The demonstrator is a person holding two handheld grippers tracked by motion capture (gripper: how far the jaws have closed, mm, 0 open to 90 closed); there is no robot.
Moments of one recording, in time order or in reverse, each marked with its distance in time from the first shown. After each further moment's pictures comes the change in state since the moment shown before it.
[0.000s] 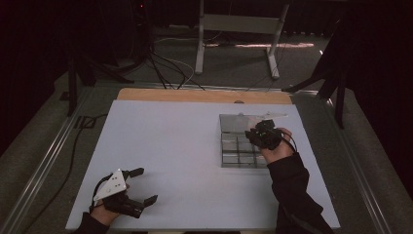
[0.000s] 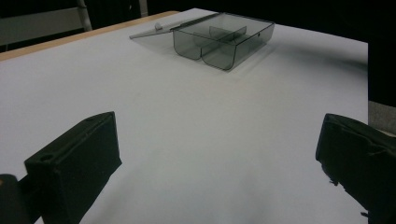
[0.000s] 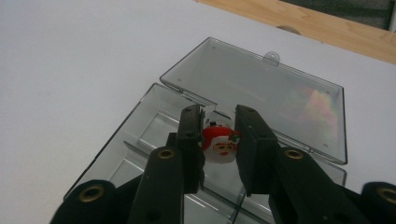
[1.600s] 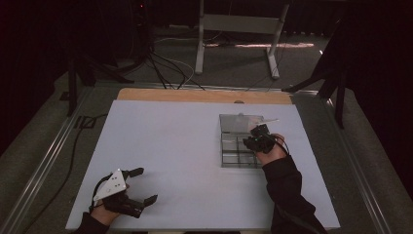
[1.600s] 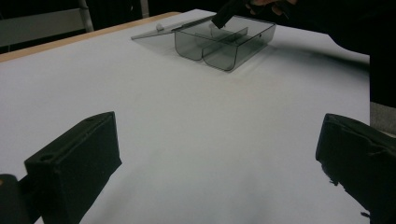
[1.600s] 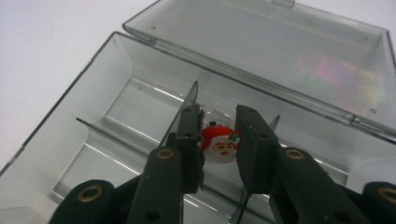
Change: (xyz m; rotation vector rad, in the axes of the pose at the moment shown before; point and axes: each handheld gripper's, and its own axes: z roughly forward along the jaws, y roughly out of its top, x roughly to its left) left arm 0.000 0.000 0.000 -0.003 0.005 -0.001; right arm -0.011 -0.025 0.049 0.124 0.003 0.046
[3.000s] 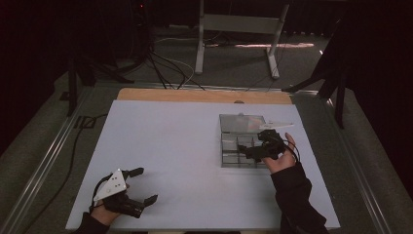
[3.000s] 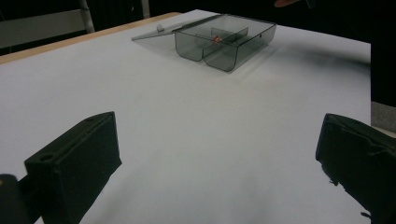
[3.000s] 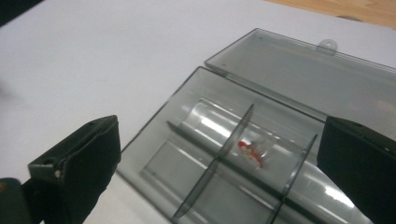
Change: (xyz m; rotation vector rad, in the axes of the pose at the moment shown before) left arm -0.001 0.001 0.000 0.000 0.004 0.004; right arm 0.004 -0.010 -0.049 -0.169 0.214 -0.047
